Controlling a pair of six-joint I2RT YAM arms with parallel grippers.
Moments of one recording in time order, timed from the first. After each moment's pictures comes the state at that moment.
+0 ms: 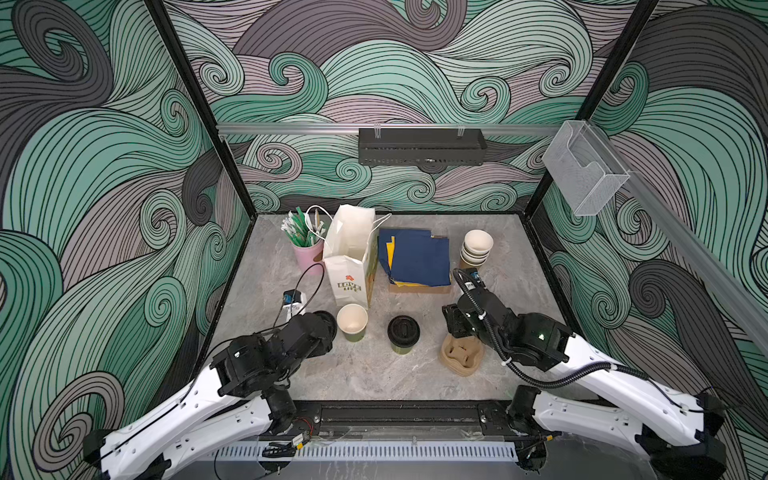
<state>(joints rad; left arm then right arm) -0.95 0.76 0.90 -1.07 -0.45 -0.89 0.96 0.95 0.97 -0.86 0.42 0.61</state>
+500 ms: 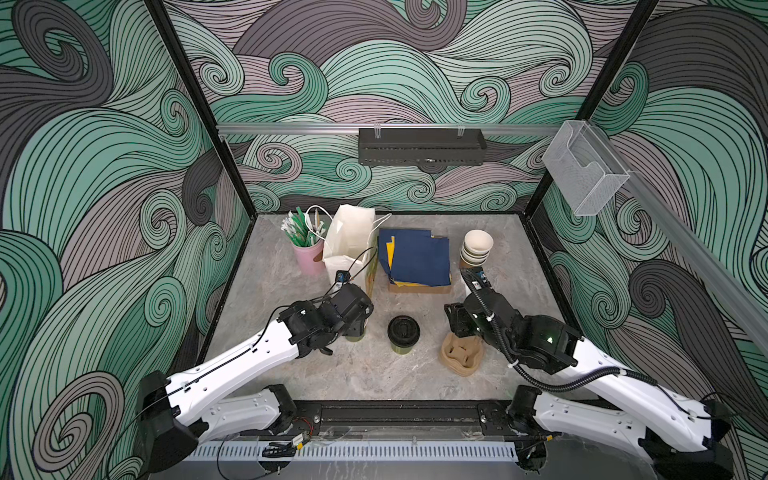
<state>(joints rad) -0.88 1.11 0.97 -0.91 -0.37 -0.70 0.96 0.91 0.97 -0.86 0.42 0.62</state>
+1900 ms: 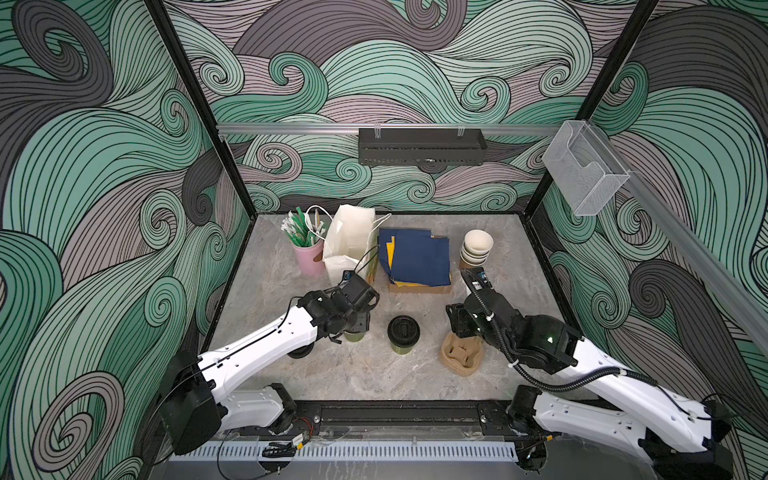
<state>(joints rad) -0.81 1.24 0.97 -0.87 -0.27 -0.70 0.95 0.91 0.97 -0.88 0.42 0.62</state>
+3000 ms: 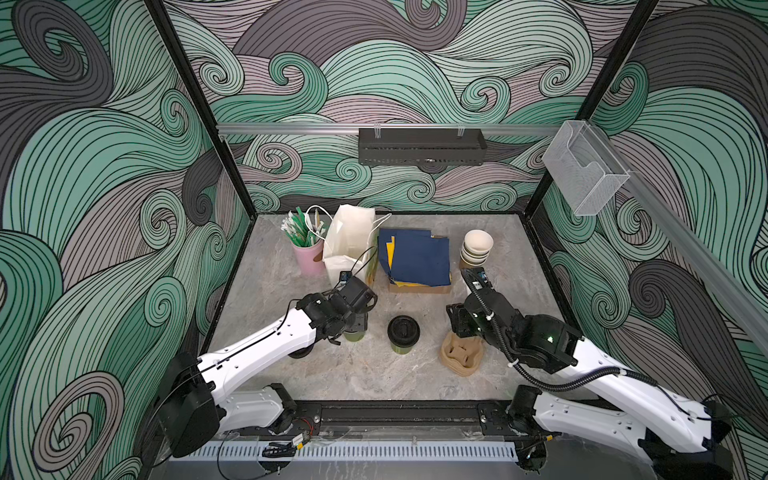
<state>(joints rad) -0.80 1.23 0.94 -0.85 -0.28 -0.72 0.95 0.91 0.97 -0.88 0.42 0.62</state>
